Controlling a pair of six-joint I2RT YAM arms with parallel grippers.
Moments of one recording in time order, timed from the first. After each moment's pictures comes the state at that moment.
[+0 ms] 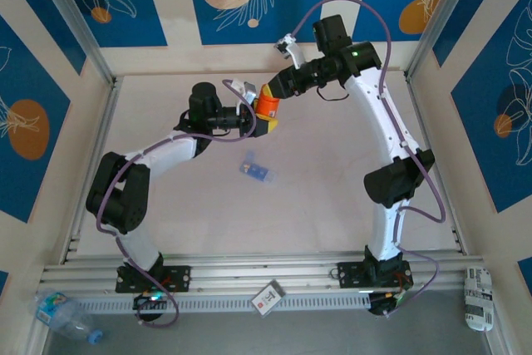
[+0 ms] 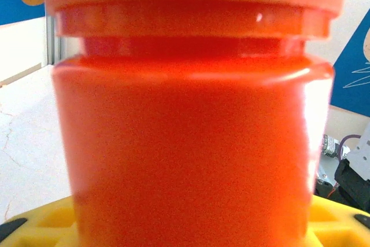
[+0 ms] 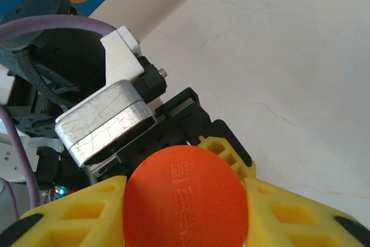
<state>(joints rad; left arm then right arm) -0.45 1.74 1.17 0.47 1.02 -0.18 0.38 1.95 2.30 -1.23 -0.76 -0.14</state>
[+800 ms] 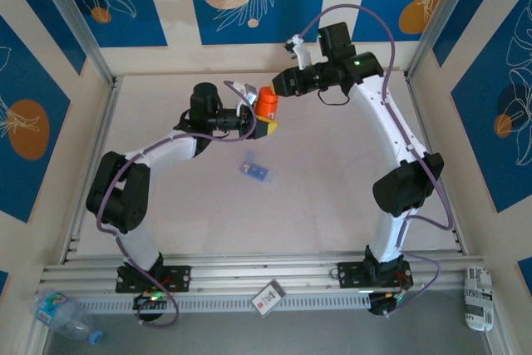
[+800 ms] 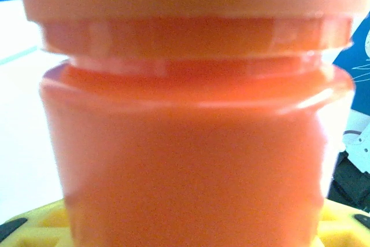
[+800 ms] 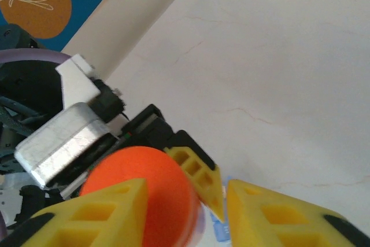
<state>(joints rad) -0.44 1.75 1.18 0.41 1.03 -0.16 0.34 1.84 2.07 -1.00 -0.69 0.05</state>
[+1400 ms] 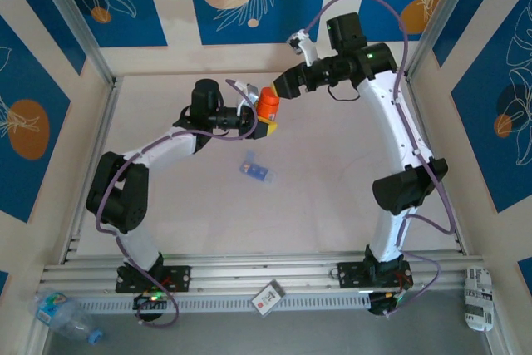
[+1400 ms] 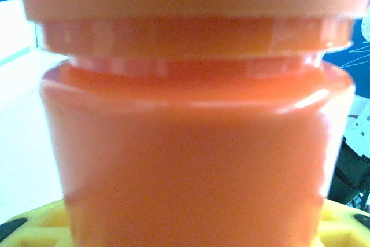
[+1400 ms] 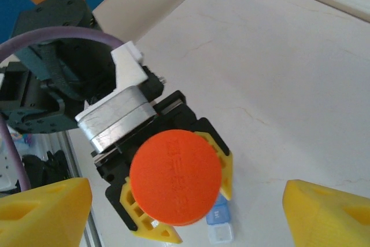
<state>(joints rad) -0.44 1.75 1.23 0.28 1.05 -0.05 0.35 1.86 2.25 -1.21 -0.71 -0.15</state>
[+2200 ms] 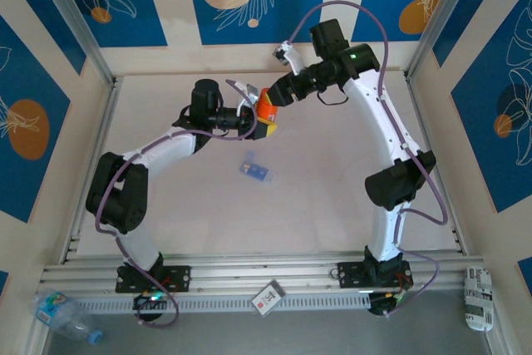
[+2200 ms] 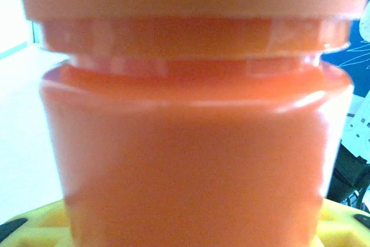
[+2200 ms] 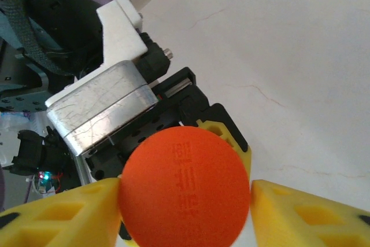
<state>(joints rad) -0.44 1.74 1.23 0.26 1.06 -0.05 0.40 1.92 2.26 -1.27 -0.69 -0.19</state>
